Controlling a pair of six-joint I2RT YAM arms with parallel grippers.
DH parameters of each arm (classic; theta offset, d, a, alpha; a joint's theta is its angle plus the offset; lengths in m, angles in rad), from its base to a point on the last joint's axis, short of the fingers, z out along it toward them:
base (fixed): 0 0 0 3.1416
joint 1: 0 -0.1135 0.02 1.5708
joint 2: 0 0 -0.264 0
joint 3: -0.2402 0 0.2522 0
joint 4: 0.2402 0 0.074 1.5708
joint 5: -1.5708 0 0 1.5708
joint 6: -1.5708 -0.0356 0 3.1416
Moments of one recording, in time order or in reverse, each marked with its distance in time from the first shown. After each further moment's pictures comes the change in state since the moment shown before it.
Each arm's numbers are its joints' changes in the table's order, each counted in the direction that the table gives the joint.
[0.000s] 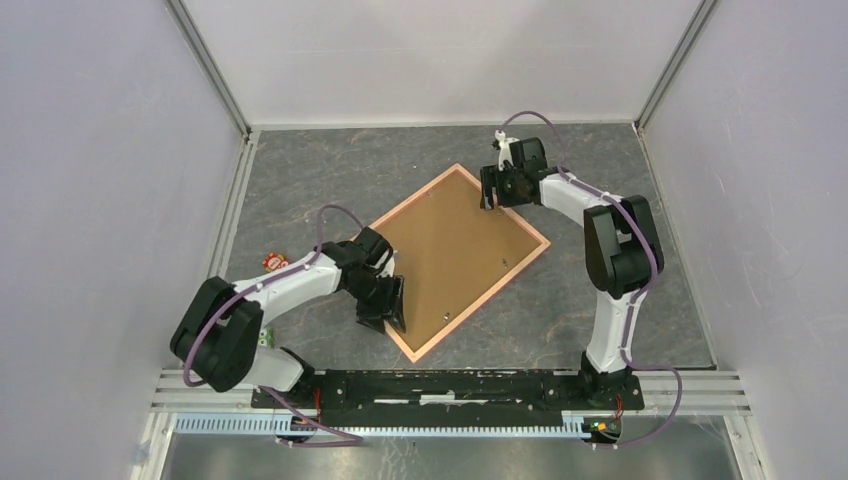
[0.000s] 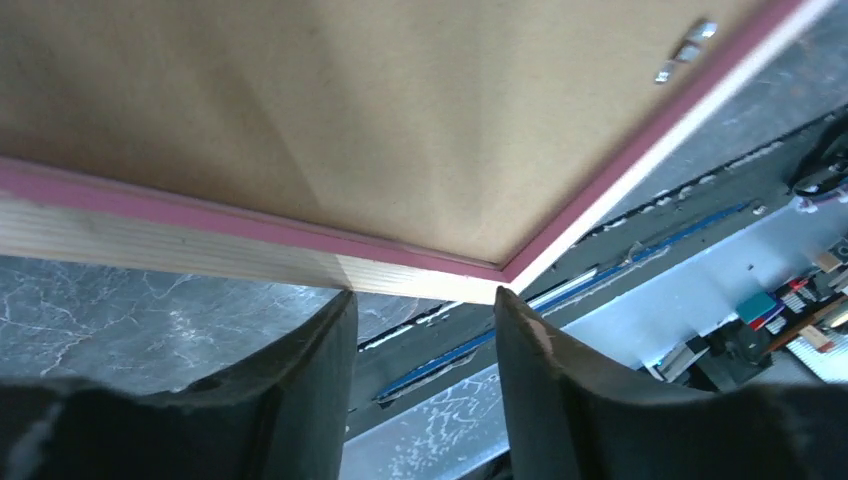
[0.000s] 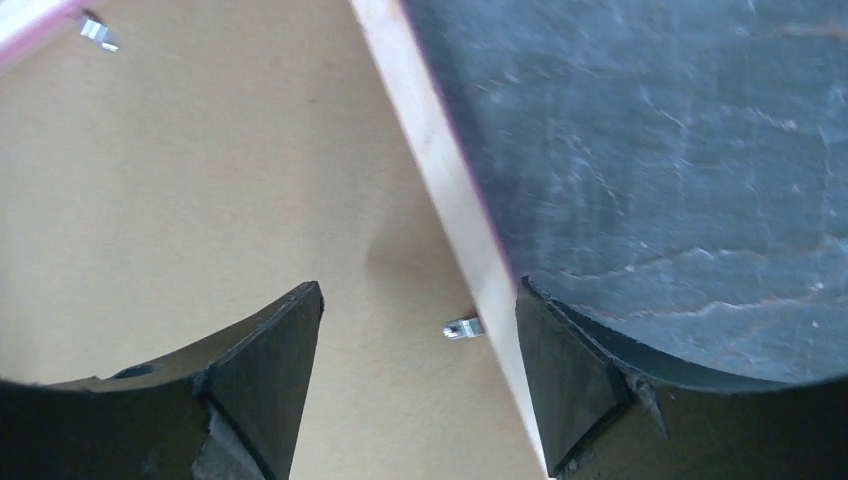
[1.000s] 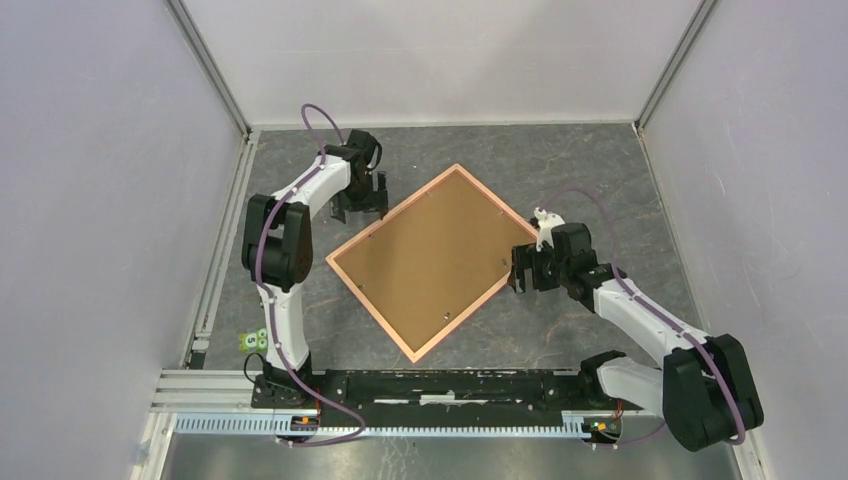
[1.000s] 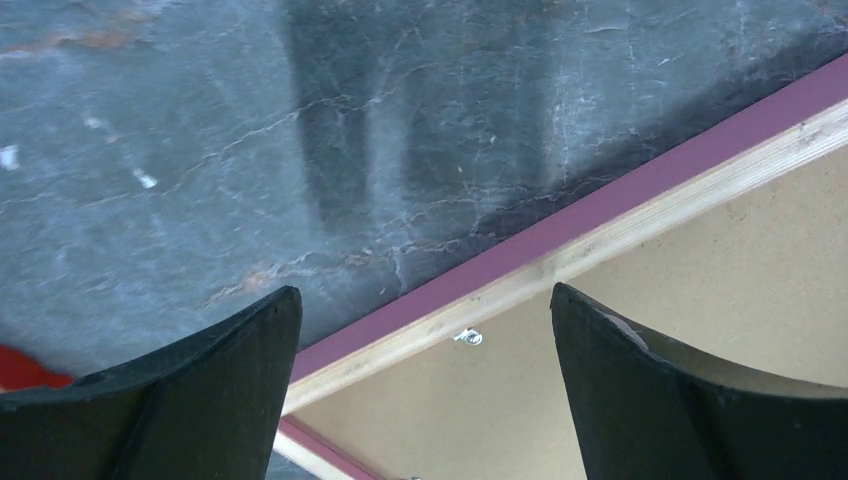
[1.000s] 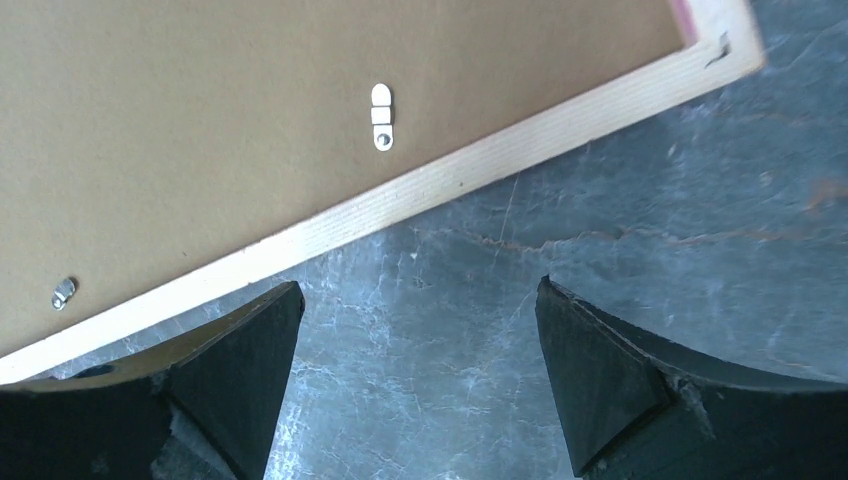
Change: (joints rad) left arm -0.287 0.628 -0.901 0.161 0.547 -0.144; right arm -0.032 -0.870 0.827 -0.009 0.003 -0.045
